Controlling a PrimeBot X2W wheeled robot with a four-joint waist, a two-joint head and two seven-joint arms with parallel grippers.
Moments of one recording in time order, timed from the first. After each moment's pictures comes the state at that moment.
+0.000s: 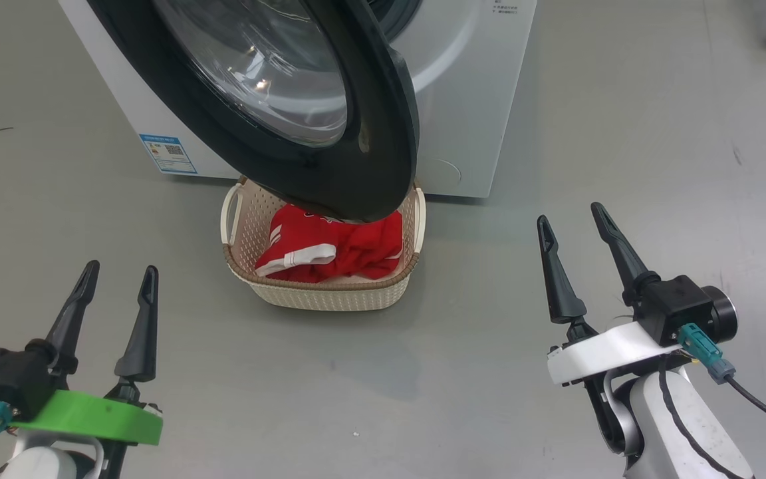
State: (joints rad) left arm -0.08 0.32 -0.23 0.03 -0.56 -0.02 -0.25; right arm -0.18 -0.07 0.28 0.13 0.24 -0.03 -0.25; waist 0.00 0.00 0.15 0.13
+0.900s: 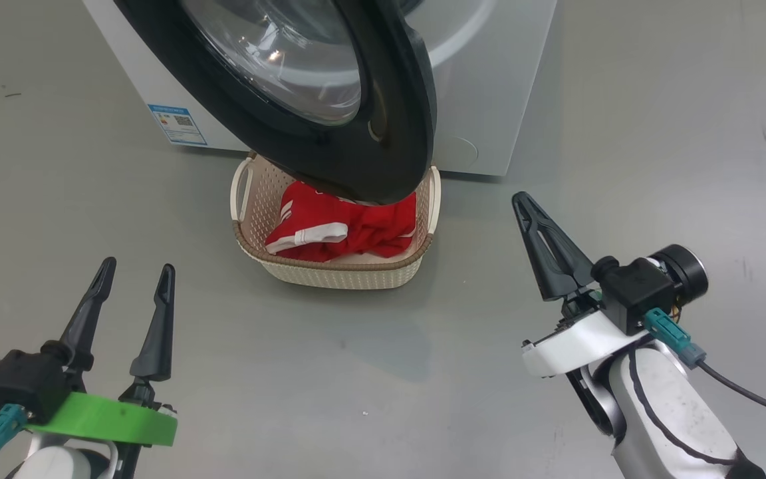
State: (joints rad) left arm -0.07 0.26 -0.19 0.02 -0.50 -0.07 -0.25; right arm -0.25 -0.10 0.36 0.11 0.17 0.05 -0.25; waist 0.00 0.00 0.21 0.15
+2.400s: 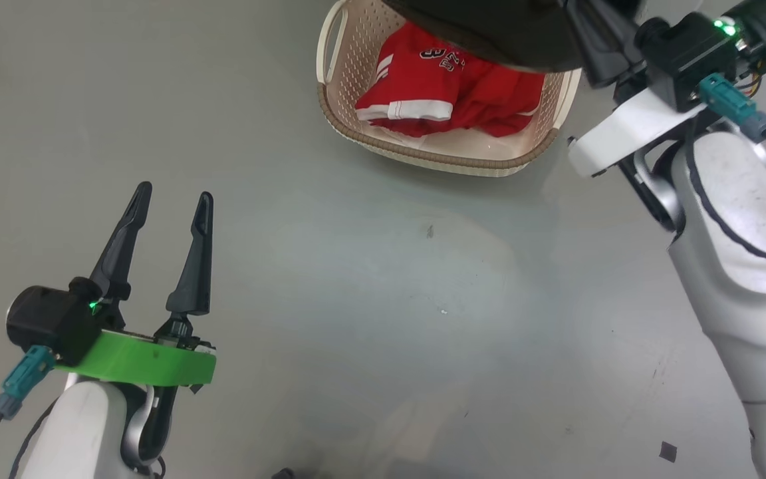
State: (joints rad) left arm -0.23 0.14 -0.20 0.03 -0.45 -0.12 -0.25; right arm -0.78 -0.21 0.40 0.30 0.14 0.12 -0.15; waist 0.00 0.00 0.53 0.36
